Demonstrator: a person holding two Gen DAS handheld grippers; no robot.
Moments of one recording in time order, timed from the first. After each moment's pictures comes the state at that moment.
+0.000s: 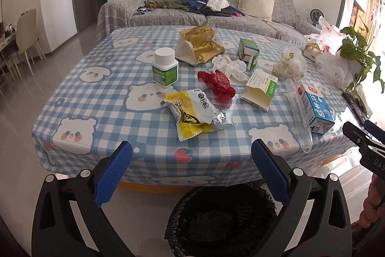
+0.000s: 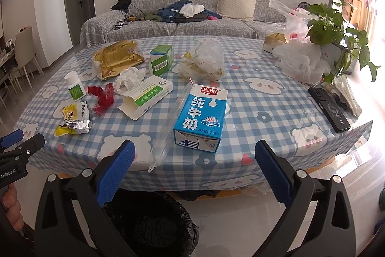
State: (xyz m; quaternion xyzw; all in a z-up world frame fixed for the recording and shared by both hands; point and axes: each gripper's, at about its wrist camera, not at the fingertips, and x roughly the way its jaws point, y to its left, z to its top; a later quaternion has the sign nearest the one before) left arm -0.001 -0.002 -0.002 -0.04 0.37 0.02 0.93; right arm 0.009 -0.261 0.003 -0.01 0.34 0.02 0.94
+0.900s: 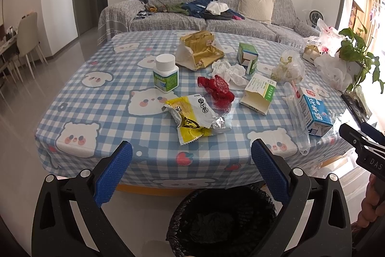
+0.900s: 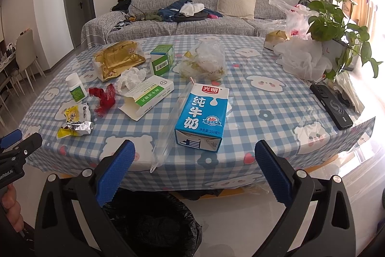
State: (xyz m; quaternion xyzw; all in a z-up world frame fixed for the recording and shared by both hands) left arm -0.005 -0.005 0.007 -0.04 0.36 0.03 0.93; right arm 0.010 -0.262 0.001 0.00 0.34 0.02 0.94
